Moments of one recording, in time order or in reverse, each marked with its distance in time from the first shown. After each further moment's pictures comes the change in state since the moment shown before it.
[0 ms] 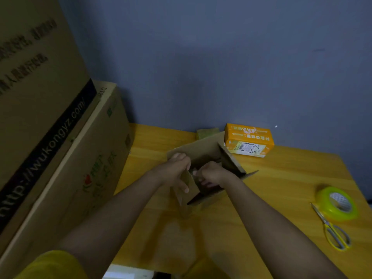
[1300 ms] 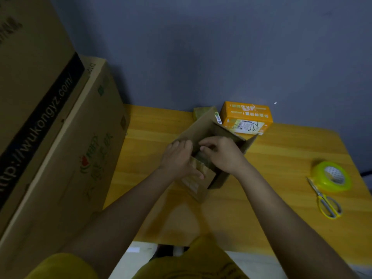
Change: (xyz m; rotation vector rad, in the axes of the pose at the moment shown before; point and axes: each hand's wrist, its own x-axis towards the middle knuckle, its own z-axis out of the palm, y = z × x) left_hand -0.012 0.042 0.032 0.159 0.231 -0.238; right_hand -0.048 0.015 -0.009 -0.336 0.371 -0.543
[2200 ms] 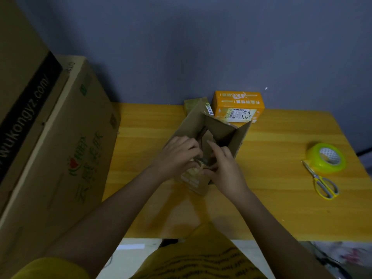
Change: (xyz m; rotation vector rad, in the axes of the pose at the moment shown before) left_hand -0.007 0.008 0.006 0.027 0.234 0.587; right_hand -0.069 0.035 0.035 0.062 0.131 0.105
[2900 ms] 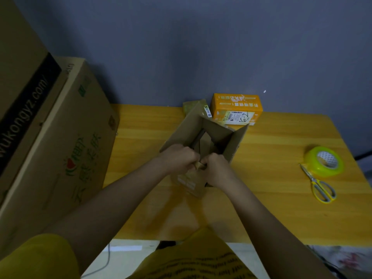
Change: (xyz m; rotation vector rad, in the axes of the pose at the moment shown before) left_hand 0.036 0.012 -0.013 0.115 -0.607 -0.090; right_hand 0.029 -0.004 0.001 -0.173 -0.275 0.155
